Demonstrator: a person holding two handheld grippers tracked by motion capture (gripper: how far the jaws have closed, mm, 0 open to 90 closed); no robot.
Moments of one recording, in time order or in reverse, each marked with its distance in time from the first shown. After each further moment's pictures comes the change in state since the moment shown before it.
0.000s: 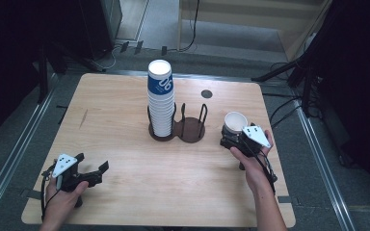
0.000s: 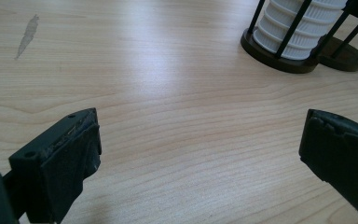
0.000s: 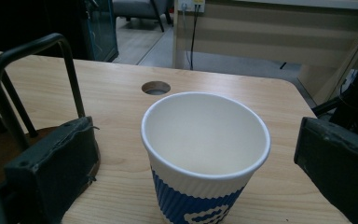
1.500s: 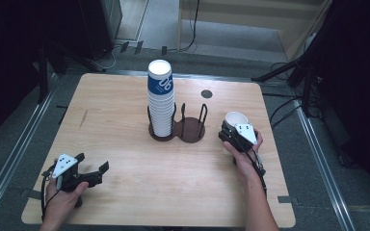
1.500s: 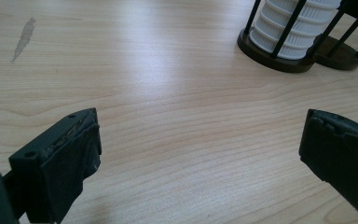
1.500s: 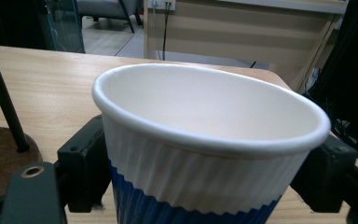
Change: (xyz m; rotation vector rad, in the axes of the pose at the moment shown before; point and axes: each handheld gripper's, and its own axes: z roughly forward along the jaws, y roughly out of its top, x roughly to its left) left arm -0.001 0.000 0.000 -0.005 -0.010 0.014; right arm 0.006 -0.030 0.048 -0.022 -0.136 -0.012
